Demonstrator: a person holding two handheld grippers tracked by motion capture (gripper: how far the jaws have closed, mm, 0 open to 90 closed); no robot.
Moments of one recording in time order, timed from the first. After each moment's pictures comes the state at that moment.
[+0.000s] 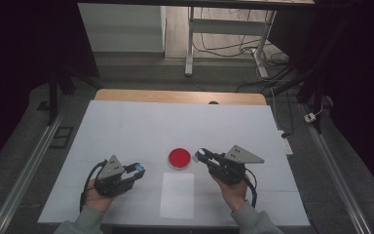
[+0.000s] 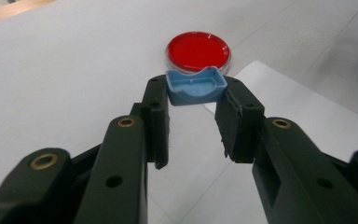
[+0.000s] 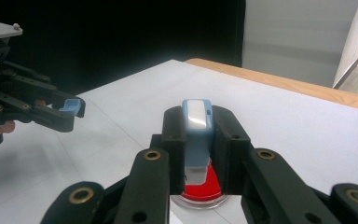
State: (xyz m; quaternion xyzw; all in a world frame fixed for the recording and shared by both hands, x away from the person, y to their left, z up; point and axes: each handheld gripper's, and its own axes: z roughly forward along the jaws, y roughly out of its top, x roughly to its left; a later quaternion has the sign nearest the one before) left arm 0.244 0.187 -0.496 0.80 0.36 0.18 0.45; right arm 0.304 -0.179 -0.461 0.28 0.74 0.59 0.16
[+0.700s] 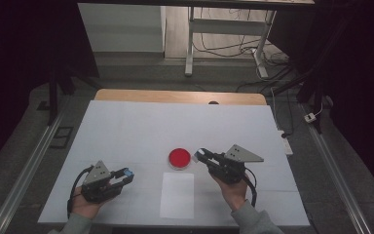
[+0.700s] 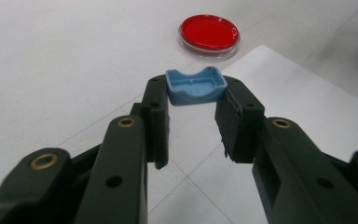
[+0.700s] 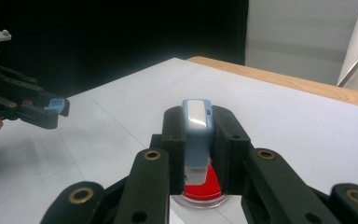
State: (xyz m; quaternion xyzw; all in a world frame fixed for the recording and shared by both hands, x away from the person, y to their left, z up) left arm 0.230 0.210 -0.502 0.79 0.38 0.17 0.45; right arm 0.306 -0.179 -0.461 0.28 0.74 0.59 0.16
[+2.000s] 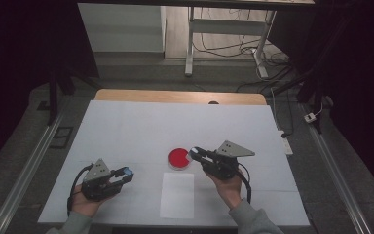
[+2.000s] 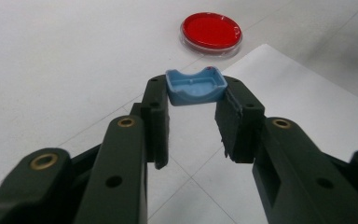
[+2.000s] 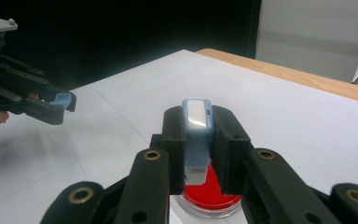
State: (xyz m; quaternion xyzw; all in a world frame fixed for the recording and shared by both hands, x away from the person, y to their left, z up) left arm 0.235 0.214 -0.502 0.79 0.38 0.16 0.45; right arm 0.318 -0.162 -0.461 0.26 0.76 0.58 0.14
